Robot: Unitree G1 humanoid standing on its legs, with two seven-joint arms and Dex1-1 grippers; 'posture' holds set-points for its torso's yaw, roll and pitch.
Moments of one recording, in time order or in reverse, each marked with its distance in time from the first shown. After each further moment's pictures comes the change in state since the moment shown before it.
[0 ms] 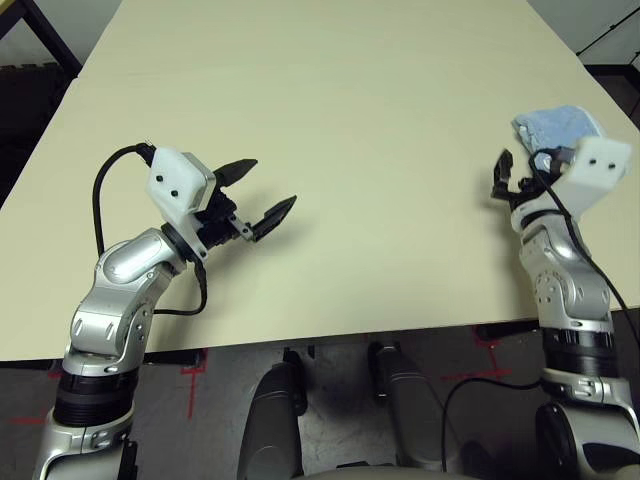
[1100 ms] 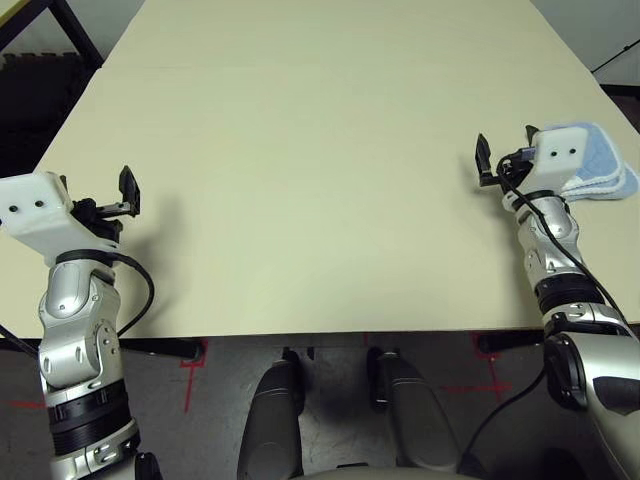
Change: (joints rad) left arm 0.147 -0.093 0.285 0.107 0.178 -0.174 0.448; right arm -0.091 -0.057 -0.009 0.567 -0.115 -0.537 0.180
